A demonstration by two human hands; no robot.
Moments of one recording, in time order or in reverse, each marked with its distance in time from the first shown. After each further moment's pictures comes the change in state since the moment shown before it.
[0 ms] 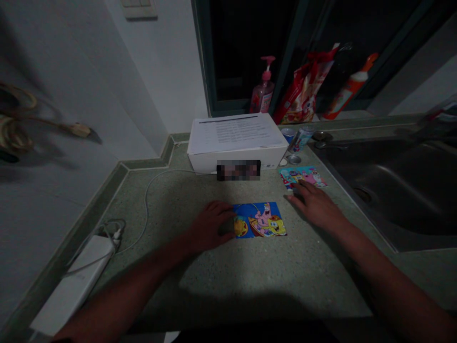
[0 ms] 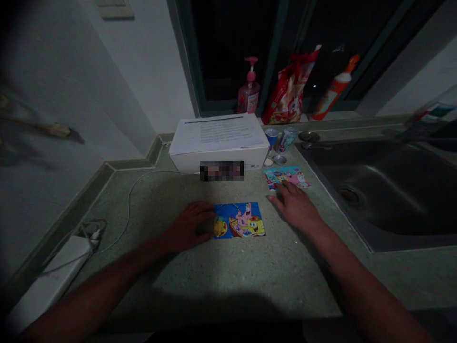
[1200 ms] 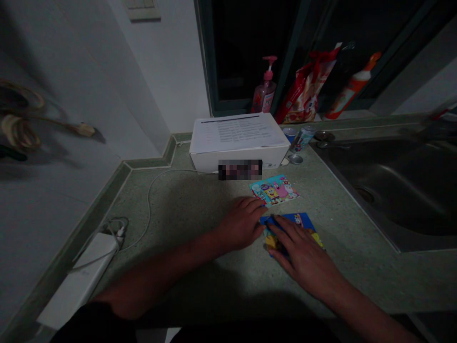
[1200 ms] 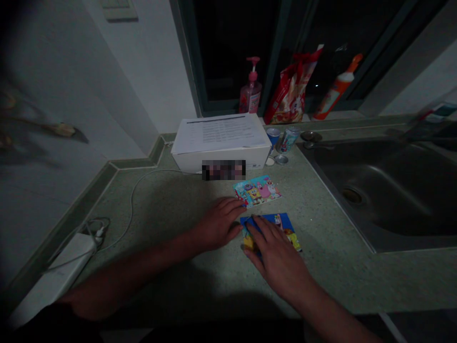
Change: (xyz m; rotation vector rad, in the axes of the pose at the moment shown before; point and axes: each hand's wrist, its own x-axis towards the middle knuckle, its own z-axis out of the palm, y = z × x) left_hand 0.057 0.059 0.021 0.088 0.103 0.168; right_hand -0.101 -0.117 -0.016 0.159 -0.055 -0.191
